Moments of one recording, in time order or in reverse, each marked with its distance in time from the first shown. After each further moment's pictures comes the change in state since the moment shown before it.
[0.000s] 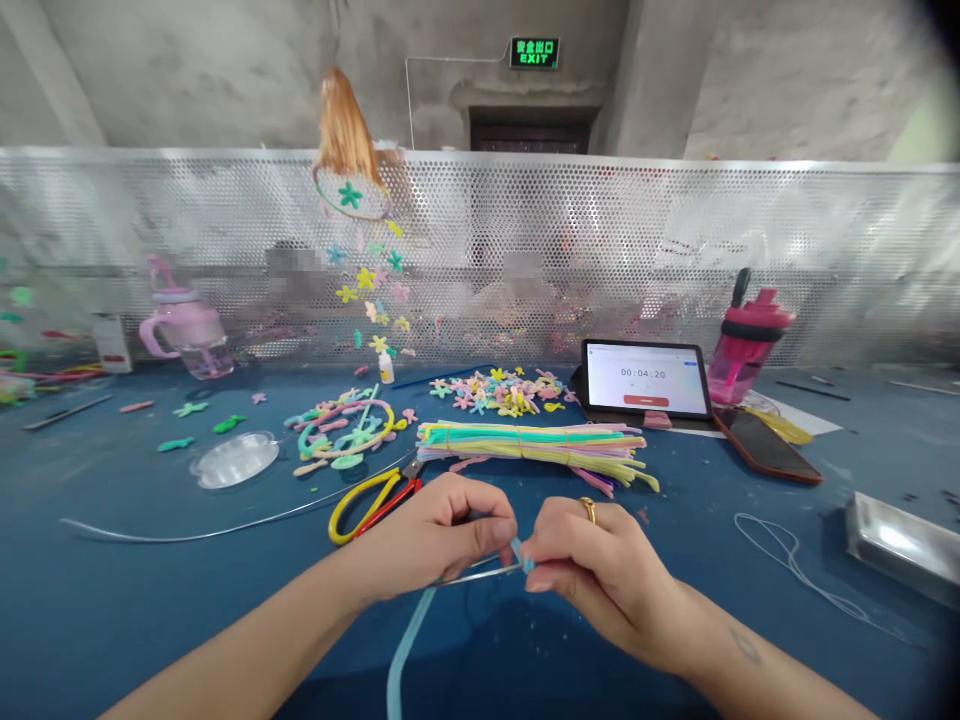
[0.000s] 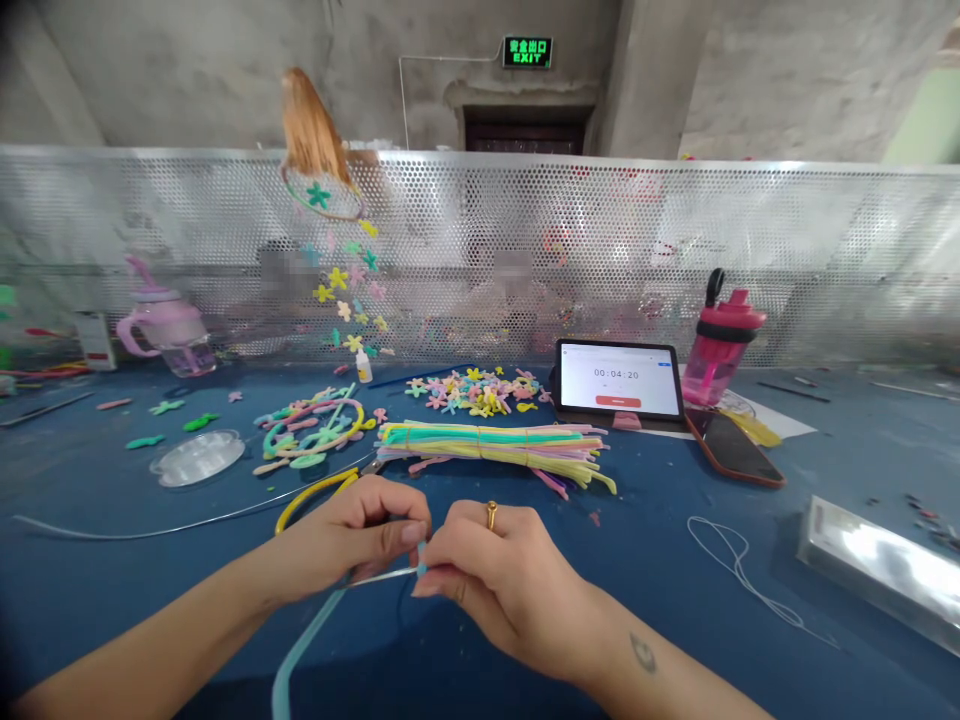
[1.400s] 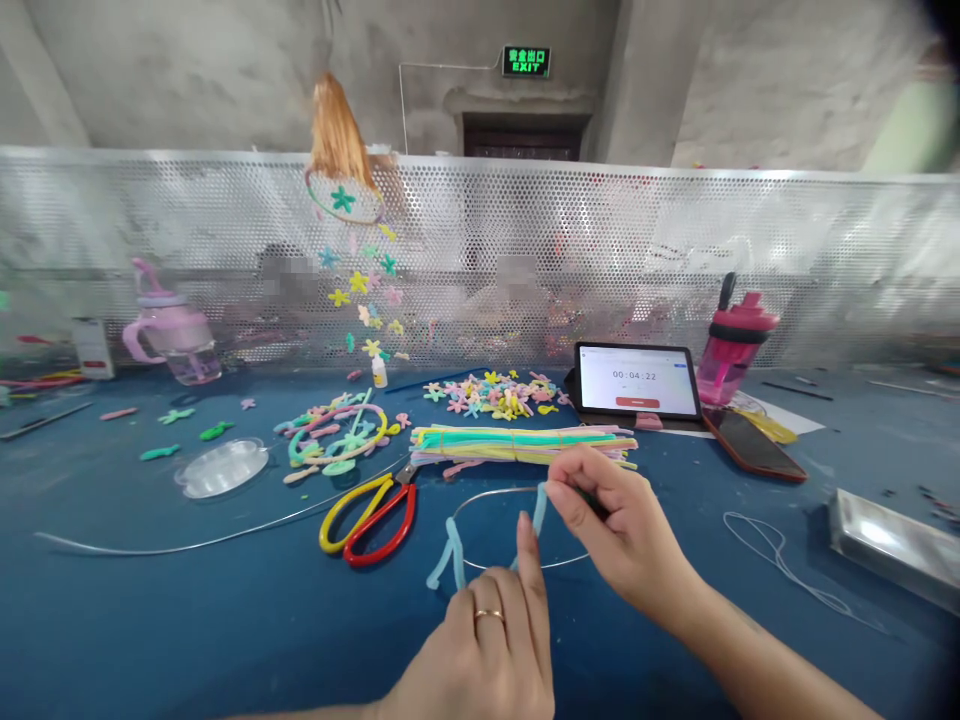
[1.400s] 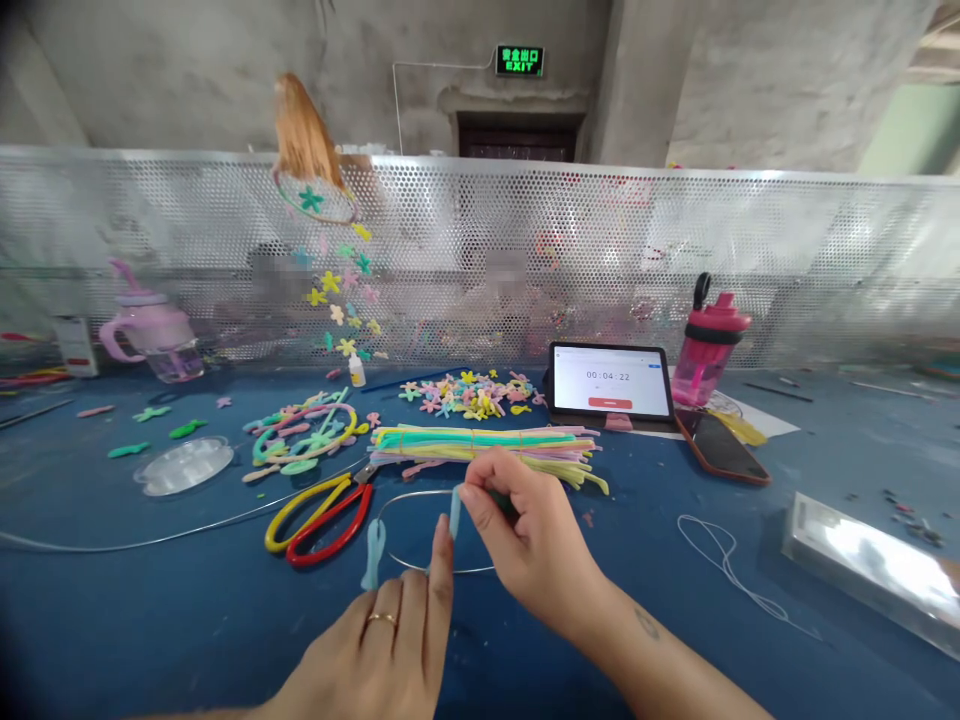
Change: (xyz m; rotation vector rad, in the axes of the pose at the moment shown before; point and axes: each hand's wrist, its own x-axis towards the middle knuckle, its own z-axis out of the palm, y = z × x) left_hand -0.016 -0.013 0.078 2.149 0.599 0.633; right_hand 0.003 0.003 -0.008 0.037 0.243 0.370
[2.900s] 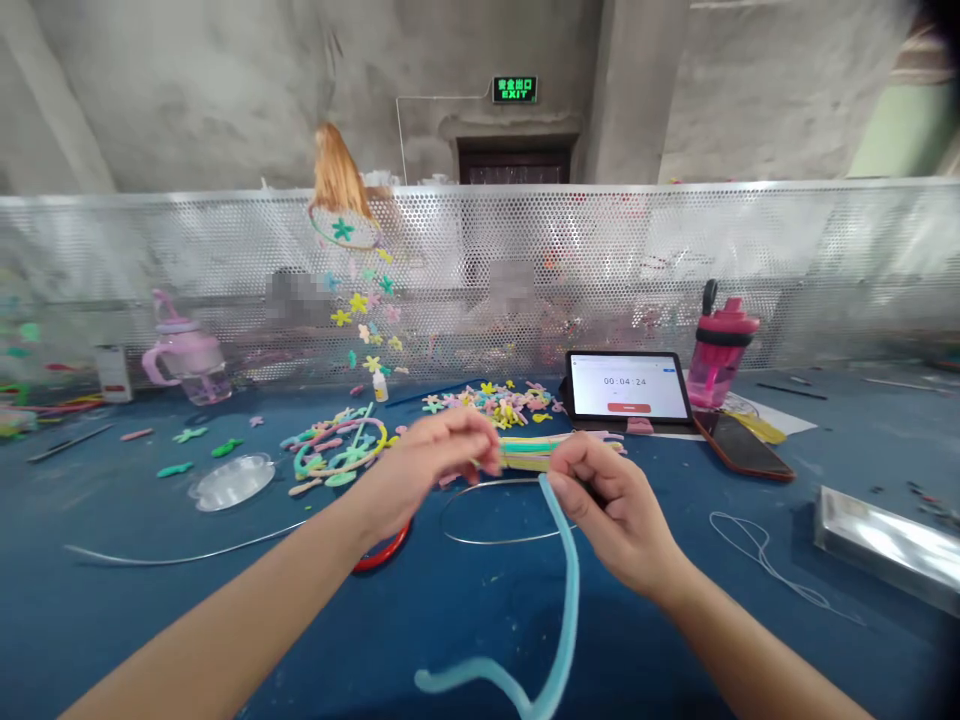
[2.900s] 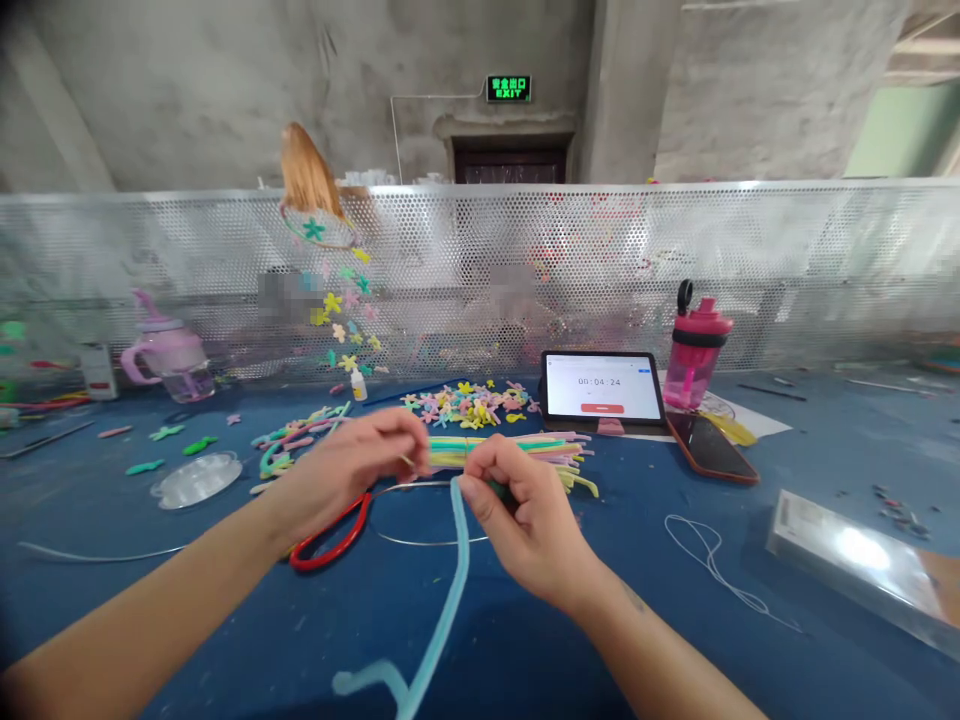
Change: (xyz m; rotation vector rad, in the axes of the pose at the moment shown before) left_hand 0.050 -0.086 0.016 -1.966 -0.168 -0.718; right_hand -0.009 -0.009 -0.034 0.147 0.050 -0.115
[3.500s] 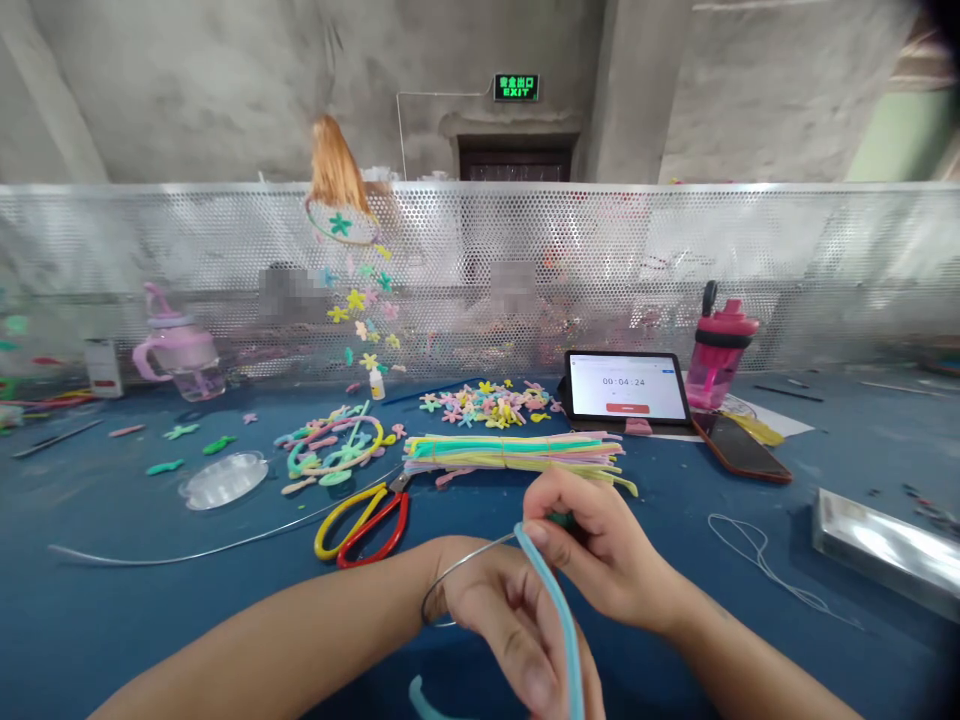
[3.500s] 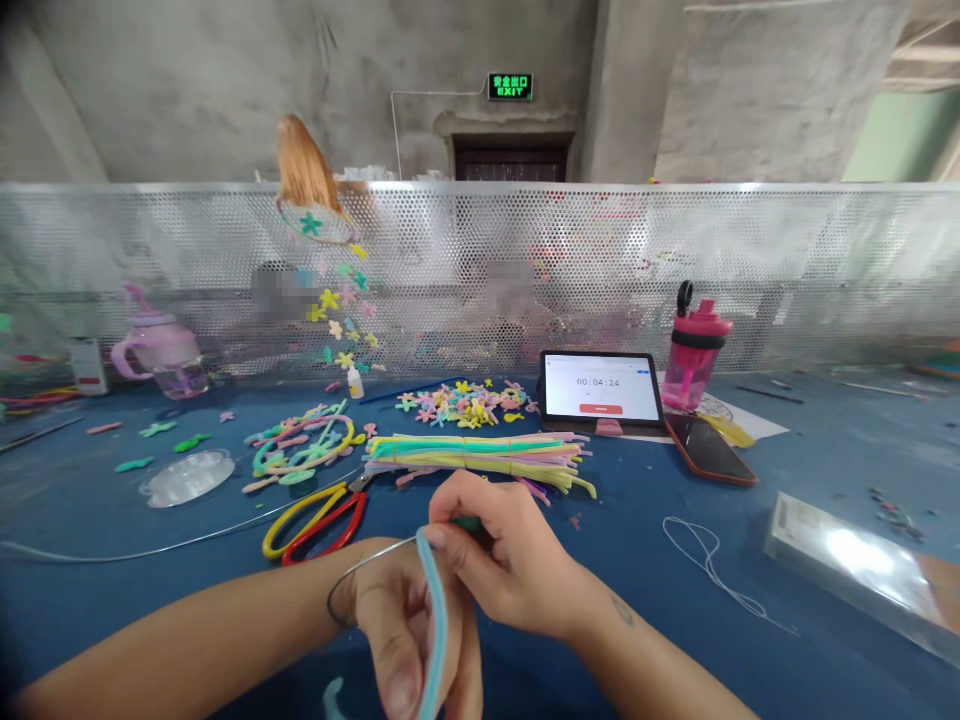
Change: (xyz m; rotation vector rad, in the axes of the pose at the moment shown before) left_hand 0.023 -0.077 0.064 -0.449 -1.251 -0.107; right_hand -0.002 -0.002 0.007 -0.040 -0.212 -0.122
